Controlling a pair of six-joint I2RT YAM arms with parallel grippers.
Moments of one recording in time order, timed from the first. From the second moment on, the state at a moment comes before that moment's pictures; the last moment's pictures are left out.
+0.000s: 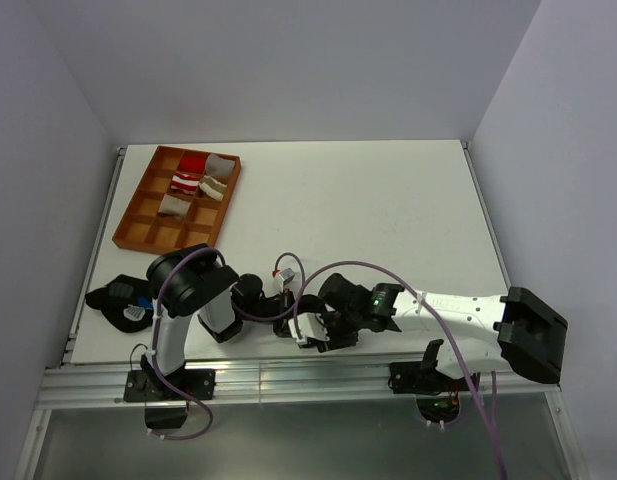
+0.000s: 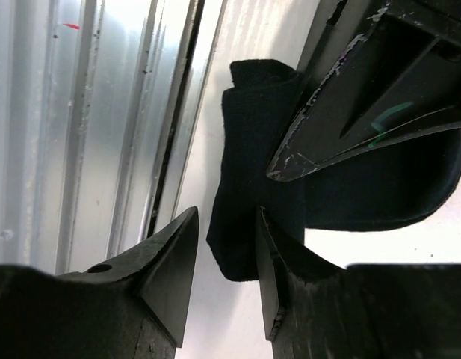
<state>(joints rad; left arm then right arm) -0.82 2.03 0.33 1.33 0.78 -1.38 1.08 1.24 0.63 -0.48 -0.35 -0.70</state>
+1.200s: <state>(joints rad) -0.82 1.99 0.34 1.25 0.78 -1.37 1.13 1.29 0.60 -0.37 -0.24 -0.66</state>
